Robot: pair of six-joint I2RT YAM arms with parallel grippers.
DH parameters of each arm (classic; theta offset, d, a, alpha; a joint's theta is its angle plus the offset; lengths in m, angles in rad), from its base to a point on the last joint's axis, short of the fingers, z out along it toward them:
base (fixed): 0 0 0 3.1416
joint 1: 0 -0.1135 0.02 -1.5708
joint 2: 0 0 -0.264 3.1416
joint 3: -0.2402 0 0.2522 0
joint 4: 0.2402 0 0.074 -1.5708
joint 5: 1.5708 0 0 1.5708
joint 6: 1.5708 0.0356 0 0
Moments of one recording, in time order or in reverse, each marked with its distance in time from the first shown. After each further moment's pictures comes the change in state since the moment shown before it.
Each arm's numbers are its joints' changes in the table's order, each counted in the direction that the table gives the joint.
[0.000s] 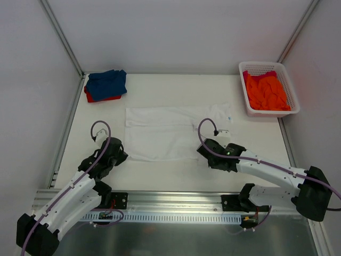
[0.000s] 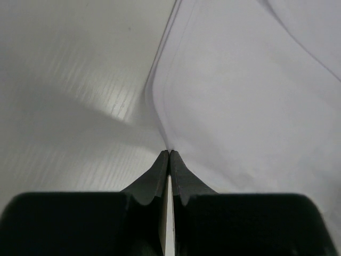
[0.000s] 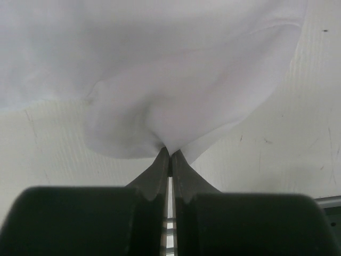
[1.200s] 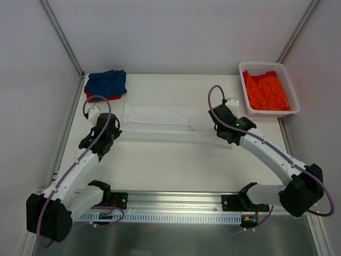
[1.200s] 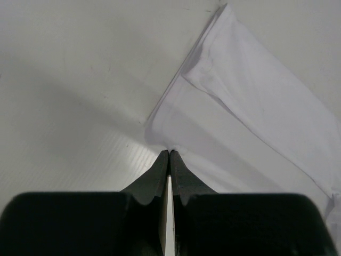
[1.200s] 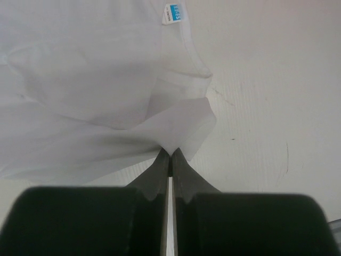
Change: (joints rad) left arm -0.194 -0.294 -0.287 -0.152 -0.122 0.203; right arm 0.348 -0.114 -0.301 -0.058 0.106 -0.429
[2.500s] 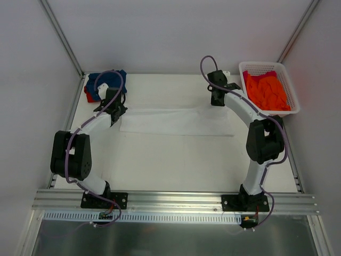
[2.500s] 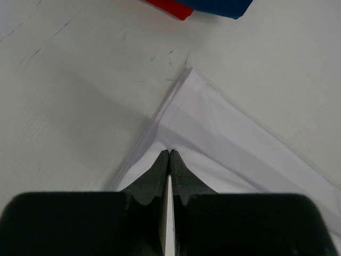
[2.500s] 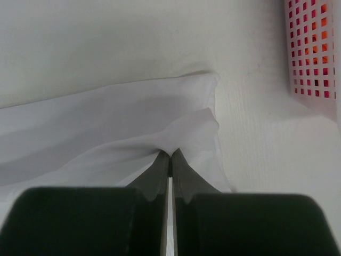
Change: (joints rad) left arm -0.130 -0.636 -0.328 -0.286 0.107 0.105; right arm 0.272 -0.635 -0.542 -0.181 -0.166 -0.233
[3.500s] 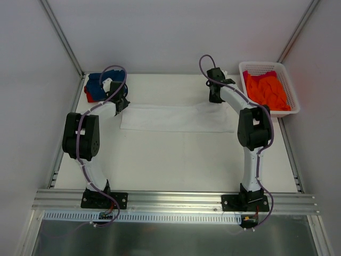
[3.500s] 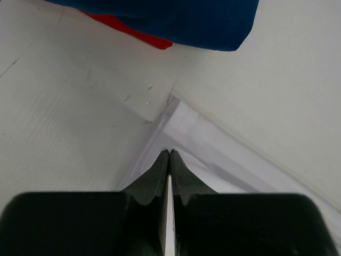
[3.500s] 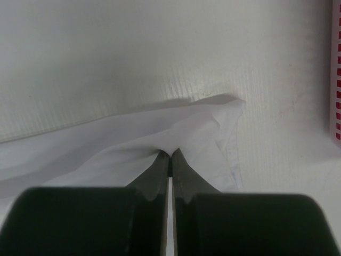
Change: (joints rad) left arm -0.030 -0.281 -0.203 -0.051 0.047 0.021; right arm 0.058 -0.264 -0.211 -0.005 -0.069 -0.014
